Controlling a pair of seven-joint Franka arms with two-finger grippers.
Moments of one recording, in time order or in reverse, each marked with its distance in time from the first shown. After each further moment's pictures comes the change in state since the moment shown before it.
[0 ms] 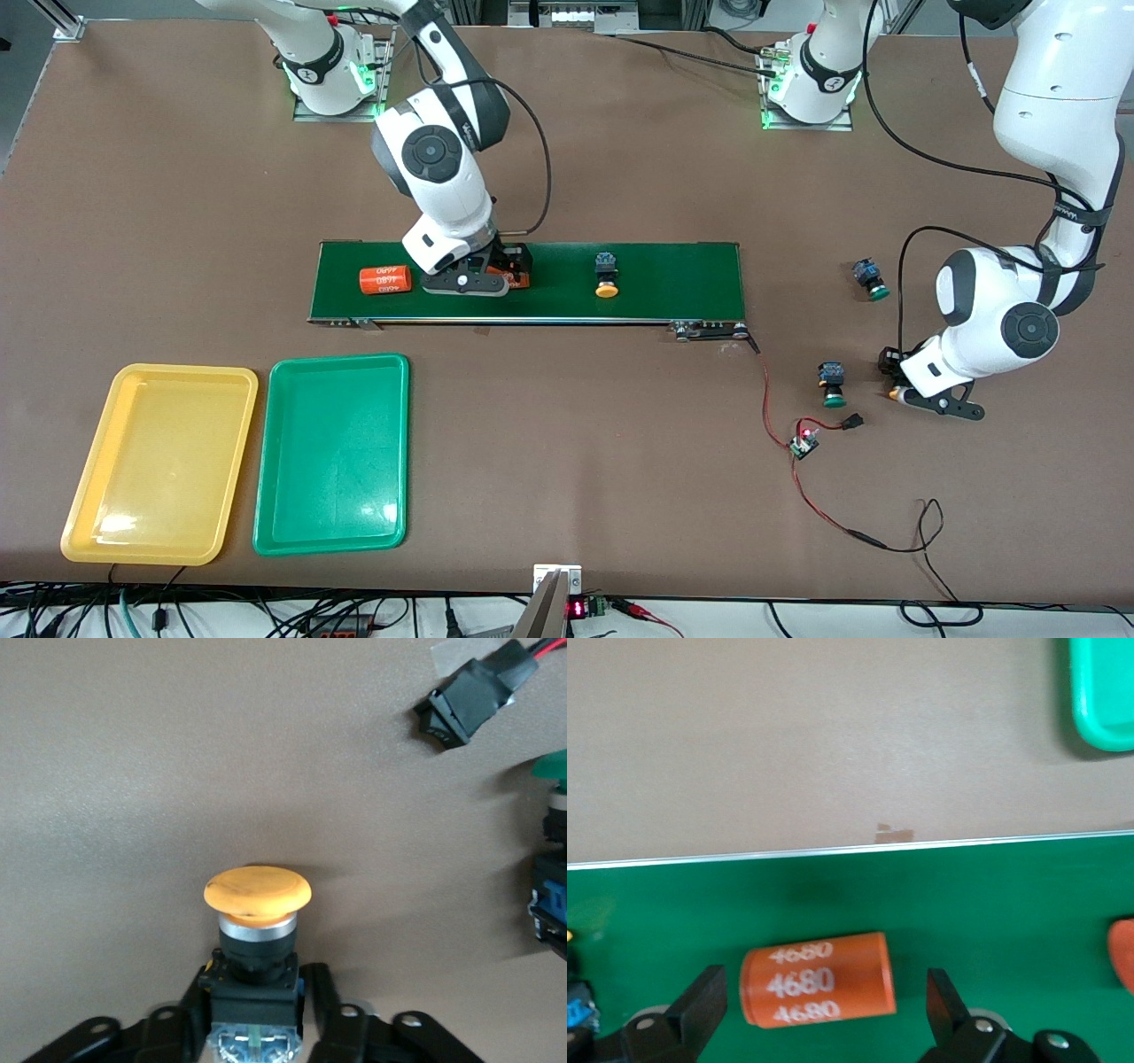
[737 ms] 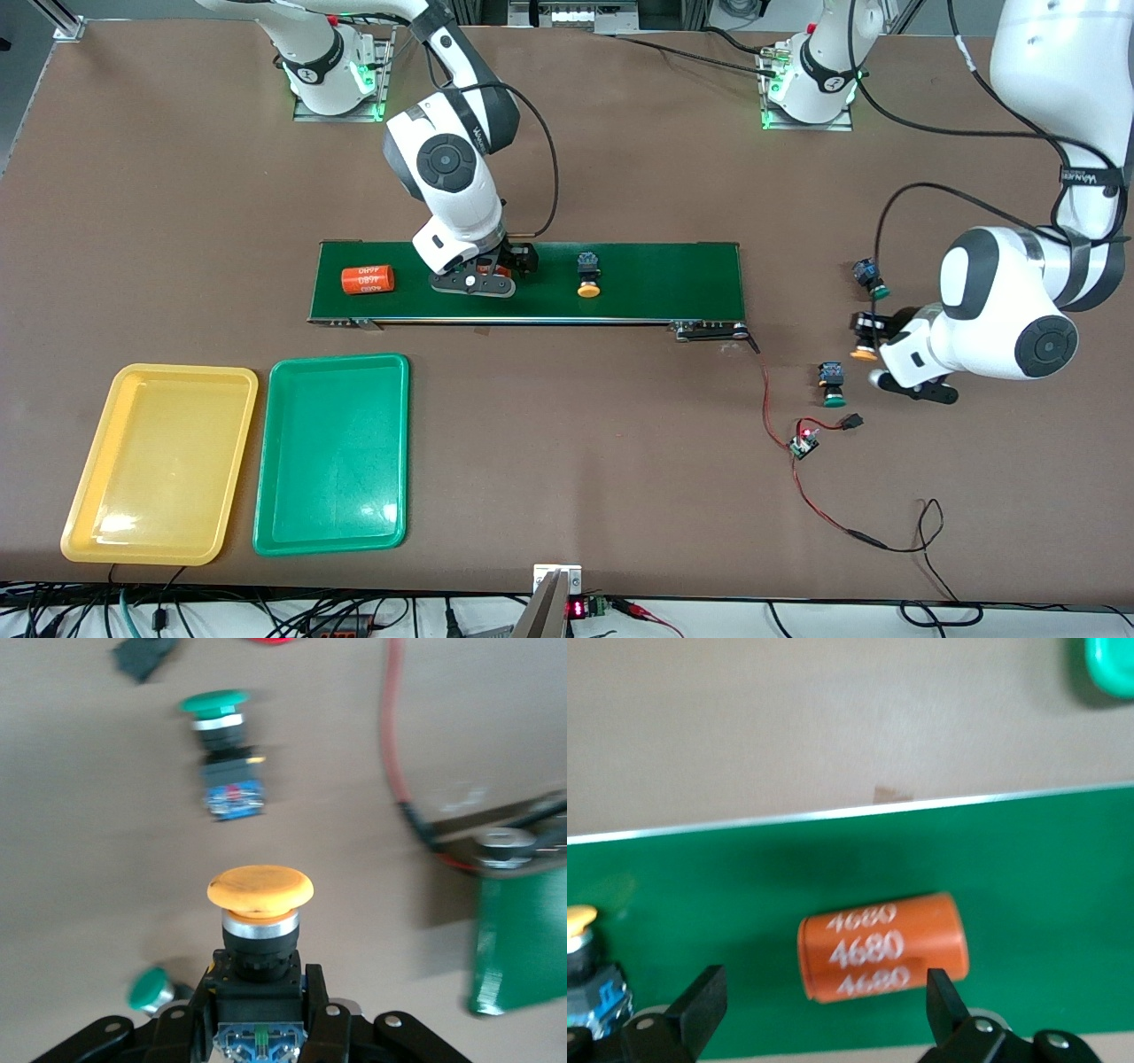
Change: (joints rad) left arm -0.155 -0.147 -0.036 0.197 -0.246 -0.635 -0.127; right arm 0.017 0.012 0.012 0.008 0.016 -0.075 0.043
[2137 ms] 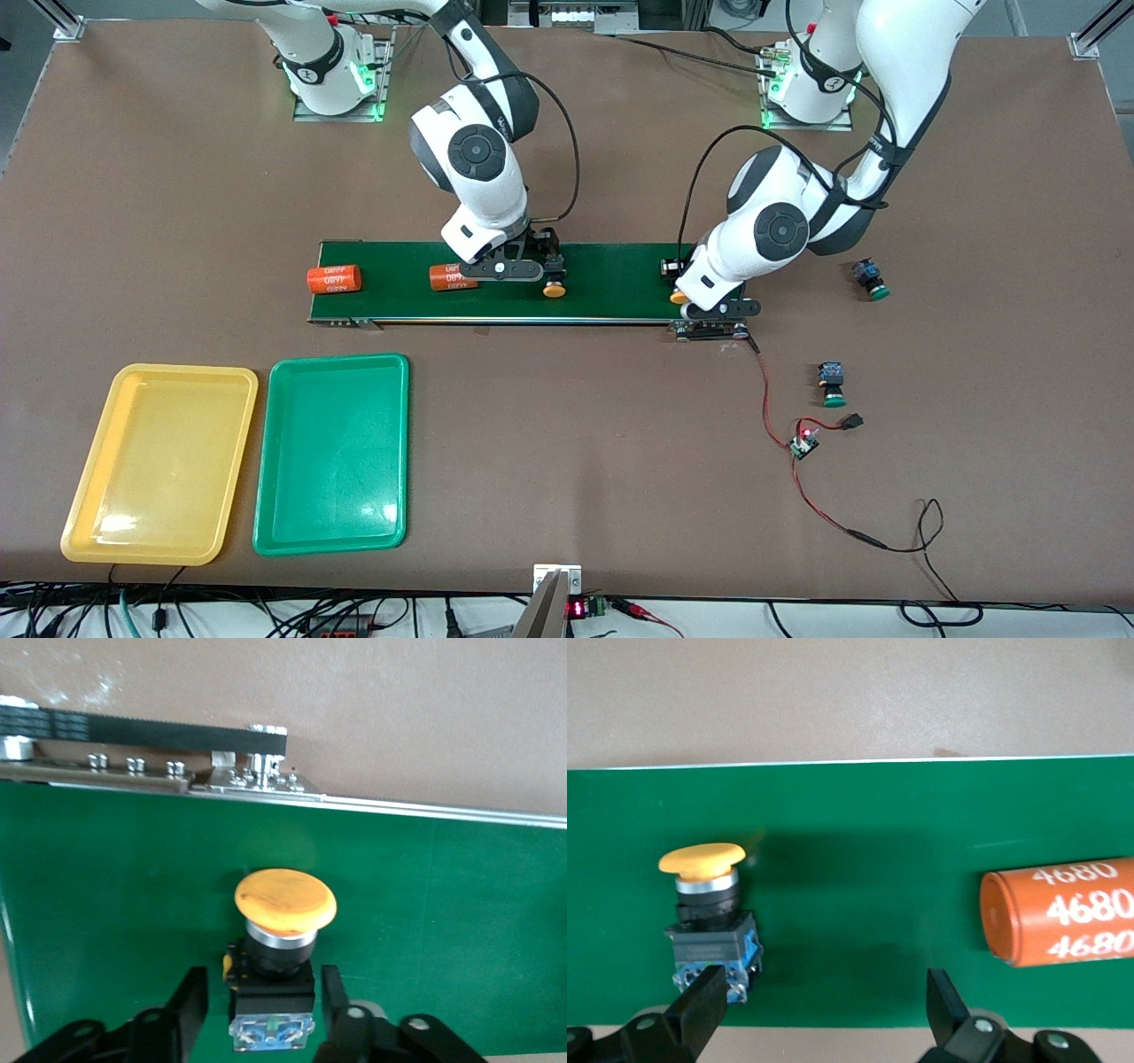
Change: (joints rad) left arm -0.023 -0.077 -0.433 -0.416 -0.014 0.533 -0.683; right arm 0.013 0.029 0.040 0.003 0.000 0.046 -0.024
